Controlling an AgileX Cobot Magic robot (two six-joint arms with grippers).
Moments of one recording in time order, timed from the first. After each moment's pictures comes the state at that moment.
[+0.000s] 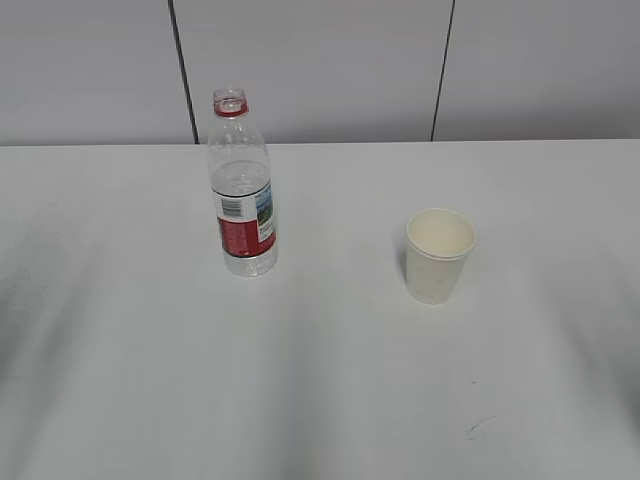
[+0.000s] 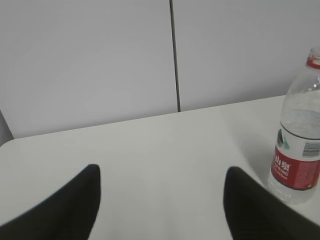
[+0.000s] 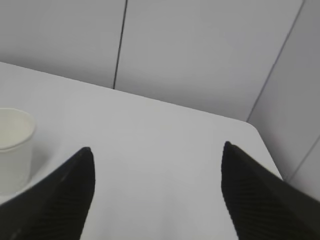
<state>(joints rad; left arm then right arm) -0.09 0.80 -0.24 0.09 -0.34 0.06 -0.06 0.81 -0.09 0.01 -0.51 -0.30</state>
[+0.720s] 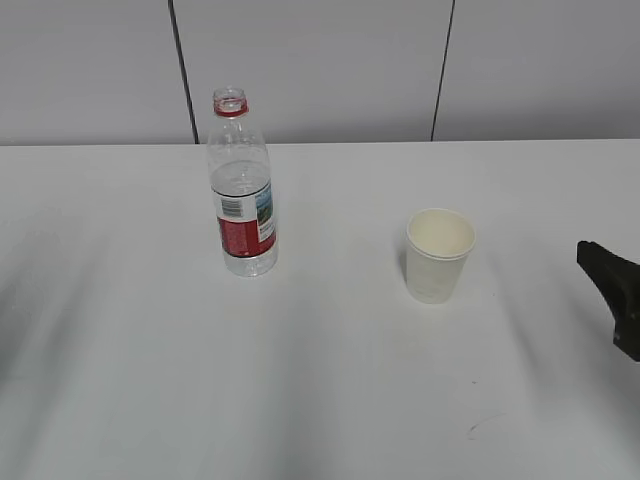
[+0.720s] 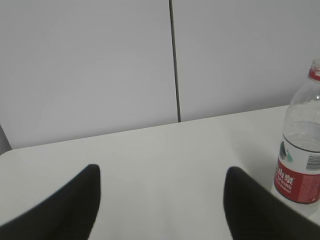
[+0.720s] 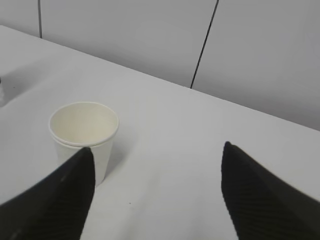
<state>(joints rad) -0.09 0.86 -0.24 0.09 -0.44 0.06 -0.06 1.22 -0.15 -0.35 -0.81 -0.05</state>
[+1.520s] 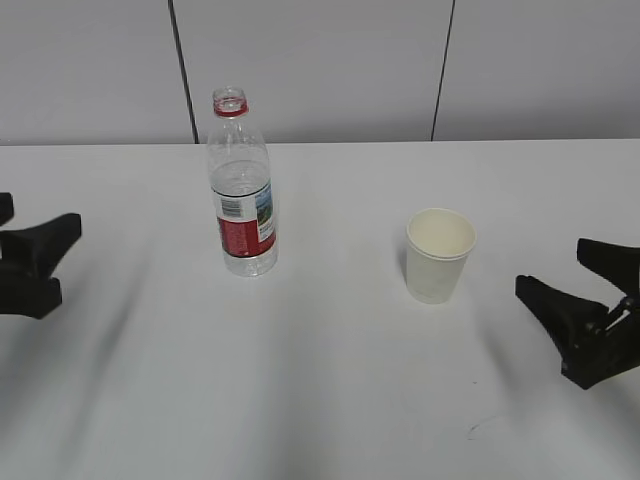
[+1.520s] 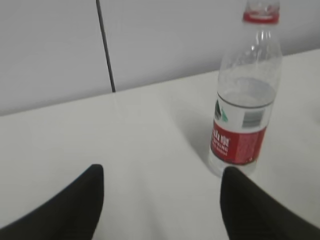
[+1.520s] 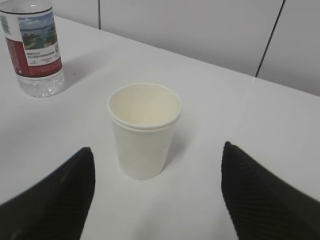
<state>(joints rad) -0.20 1.24 -0.24 0.20 -0.73 -0.04 -0.06 1.55 -0.16 -0.48 -1.11 -0.04</state>
